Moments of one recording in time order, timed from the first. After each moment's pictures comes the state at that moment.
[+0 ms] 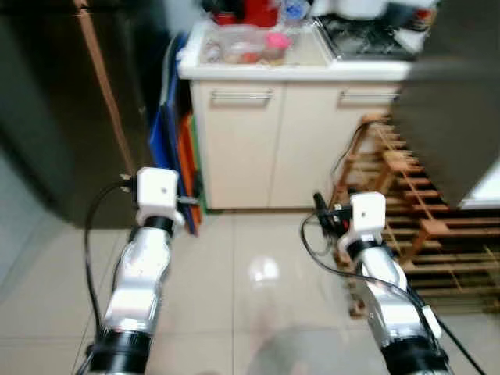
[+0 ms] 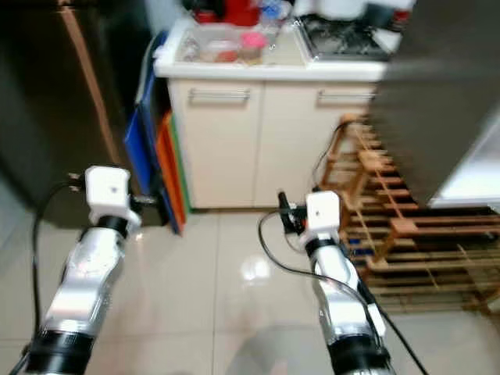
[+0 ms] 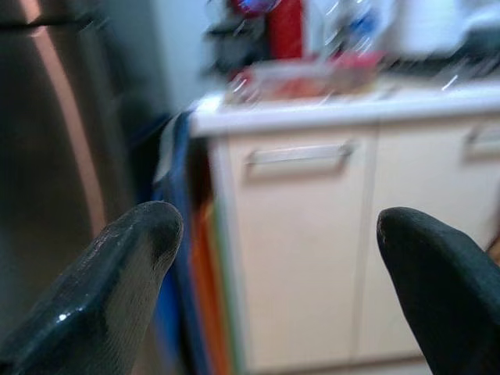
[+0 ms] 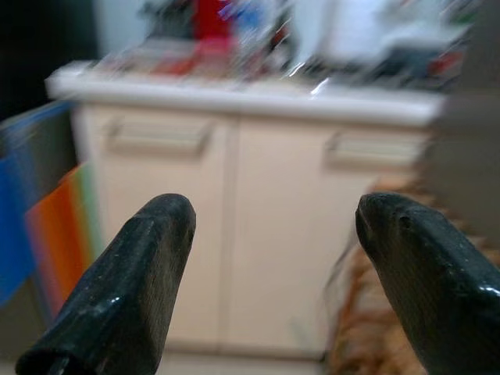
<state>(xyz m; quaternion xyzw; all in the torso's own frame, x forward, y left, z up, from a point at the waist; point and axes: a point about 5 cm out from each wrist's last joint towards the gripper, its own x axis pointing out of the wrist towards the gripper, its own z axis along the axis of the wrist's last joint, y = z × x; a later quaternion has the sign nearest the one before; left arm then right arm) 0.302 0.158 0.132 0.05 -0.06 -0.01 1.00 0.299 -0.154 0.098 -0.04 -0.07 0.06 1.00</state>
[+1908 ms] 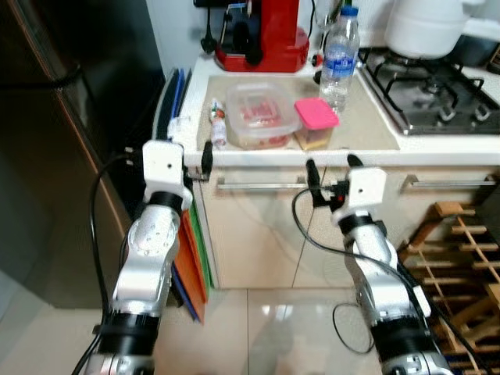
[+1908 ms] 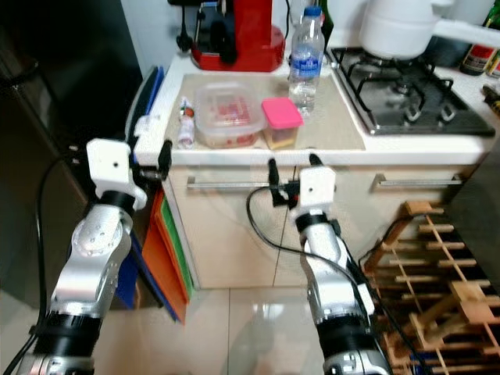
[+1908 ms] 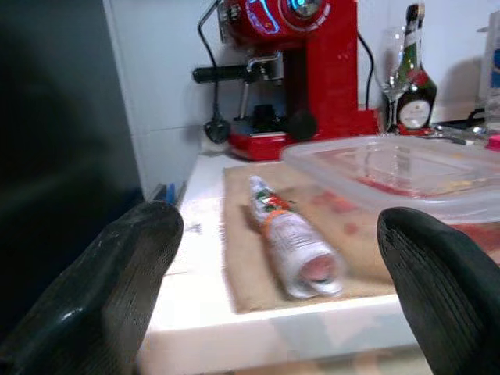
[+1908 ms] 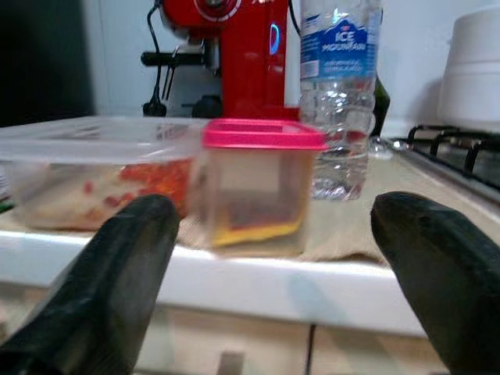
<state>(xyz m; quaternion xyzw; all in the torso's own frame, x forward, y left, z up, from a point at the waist) 0.310 0.139 0.157 0.04 -0.11 -0.04 0.99 0.312 -0.133 0.125 -0.02 -0.12 0.09 0.99</state>
